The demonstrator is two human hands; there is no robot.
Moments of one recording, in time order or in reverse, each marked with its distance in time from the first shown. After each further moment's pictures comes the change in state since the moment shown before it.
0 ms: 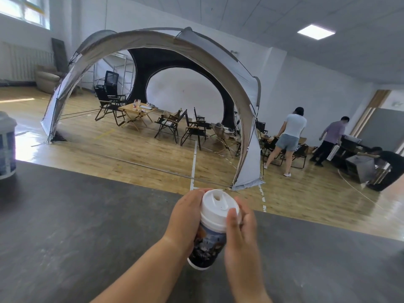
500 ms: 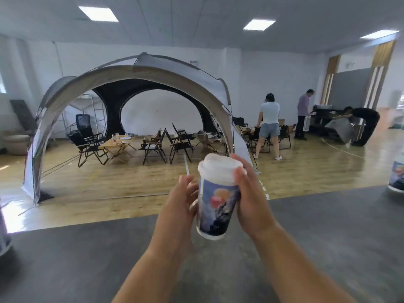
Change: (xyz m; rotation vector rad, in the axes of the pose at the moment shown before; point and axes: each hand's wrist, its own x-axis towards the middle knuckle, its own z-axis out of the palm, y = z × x) left_hand -0.034 0.054 0.008 -0.001 -0.220 0.069; right_hand 0.041 -0.053 -0.028 0.386 -0.011 -0.209
